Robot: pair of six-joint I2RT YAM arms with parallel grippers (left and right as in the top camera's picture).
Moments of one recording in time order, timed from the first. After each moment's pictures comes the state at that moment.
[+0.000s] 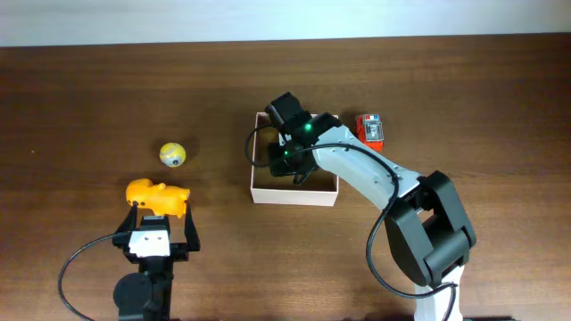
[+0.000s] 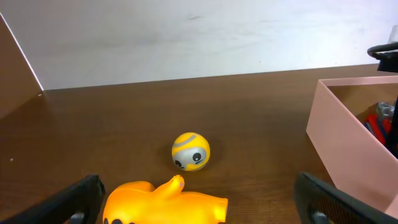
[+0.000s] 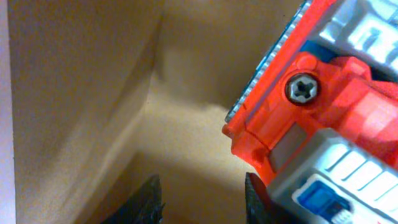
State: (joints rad) left arm 0.04 0.01 0.05 -0.16 -0.01 0.09; right arm 0.59 2.06 1.57 -0.77 -0.14 0.46
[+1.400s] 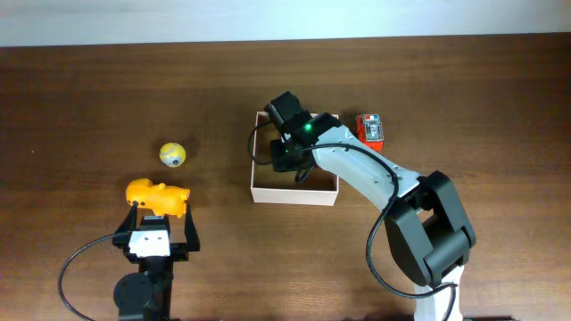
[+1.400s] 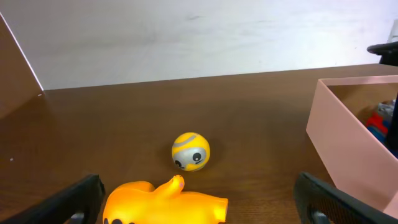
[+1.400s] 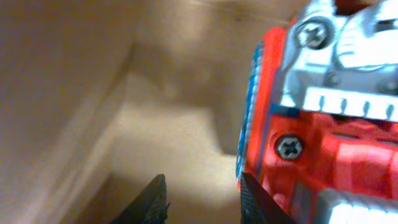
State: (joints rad) left arm 0.04 0.01 0.05 -0.16 -0.01 0.09; right arm 0.59 2.06 1.57 -0.75 -0.02 0.44
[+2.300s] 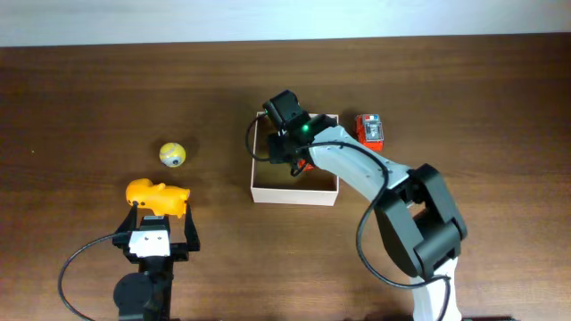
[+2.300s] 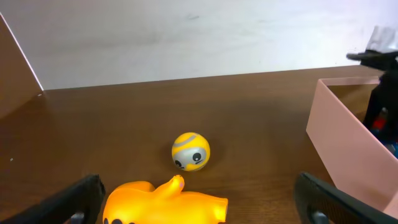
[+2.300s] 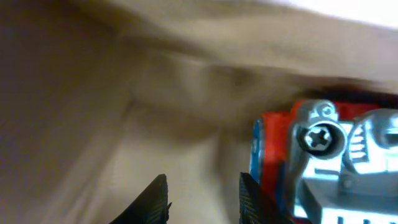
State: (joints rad) left arm 0.04 0.01 0.05 -0.16 -0.01 0.09; right arm 0.58 2.12 1.57 -0.59 0.02 0.42
